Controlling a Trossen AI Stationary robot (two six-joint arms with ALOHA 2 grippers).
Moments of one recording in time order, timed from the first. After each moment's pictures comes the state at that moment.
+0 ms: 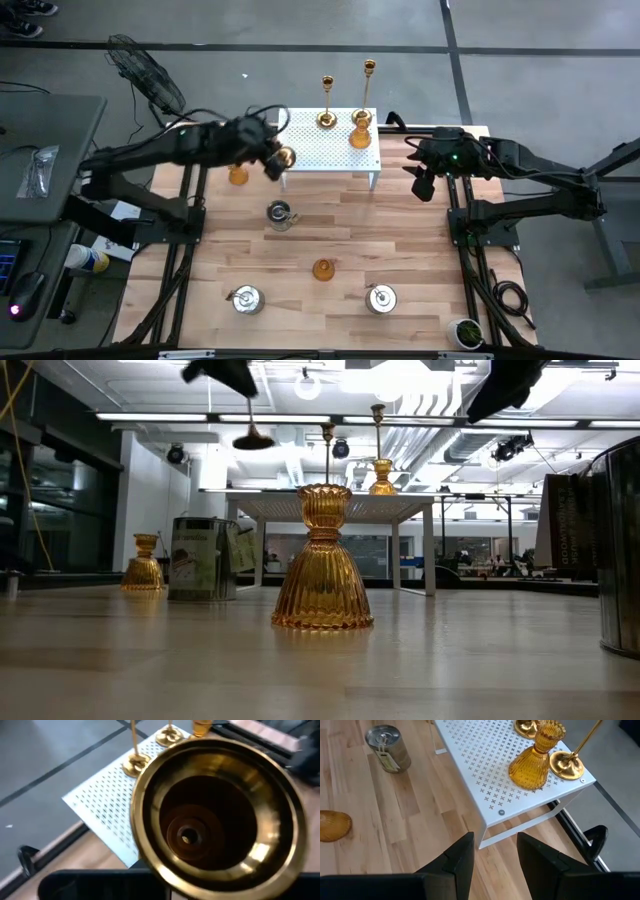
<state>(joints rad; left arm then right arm) 0.18 1.26 1.47 -0.89 -0.43 -0.38 -0.24 0.91 1.10 -0.91 0.21 0.07</state>
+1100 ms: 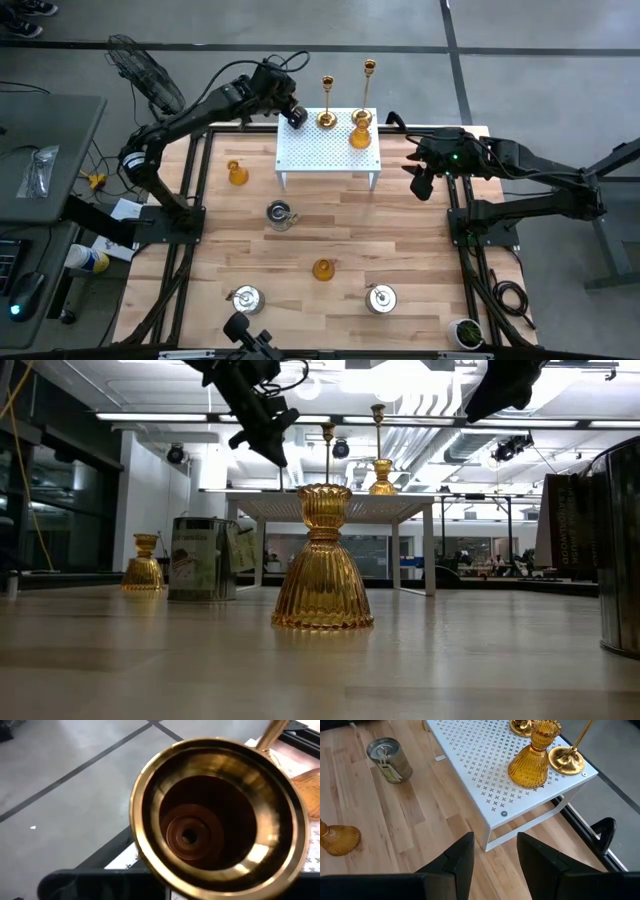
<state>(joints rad) 0.64 1.61 1.57 -0.61 -0.17 -0.08 -0.24 0.91 1.10 -0.90 0.21 0.16</state>
